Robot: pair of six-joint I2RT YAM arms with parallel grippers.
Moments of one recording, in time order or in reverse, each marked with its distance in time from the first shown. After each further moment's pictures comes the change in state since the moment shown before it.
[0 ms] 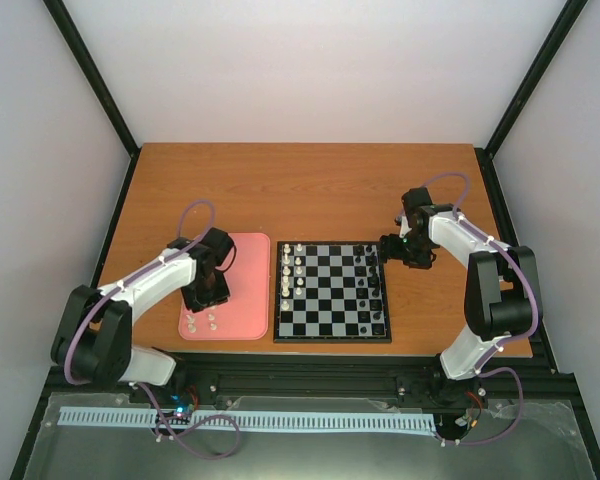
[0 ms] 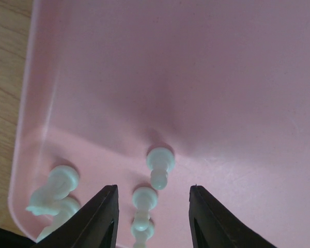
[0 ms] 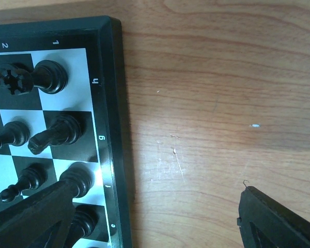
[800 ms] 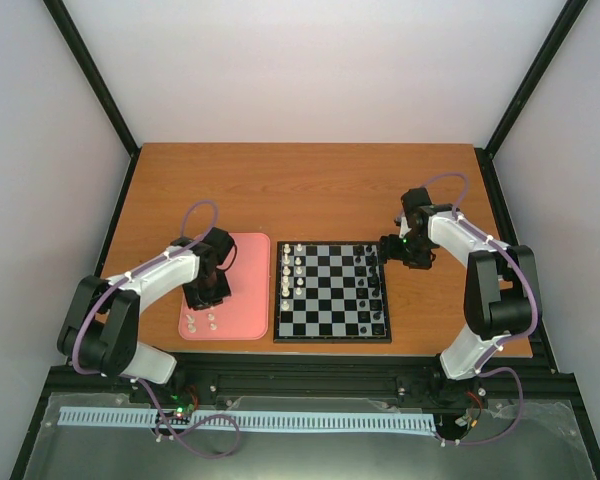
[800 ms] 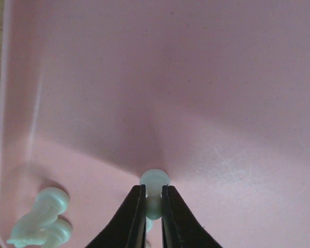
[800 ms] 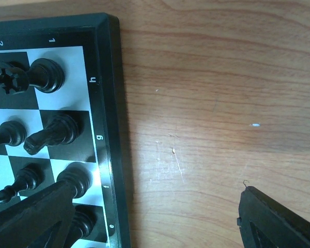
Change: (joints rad) left arm 0.019 0.067 -0.008 0.063 0.016 0.034; right arm 0.003 0.006 0.002 -0.003 0.005 0.000
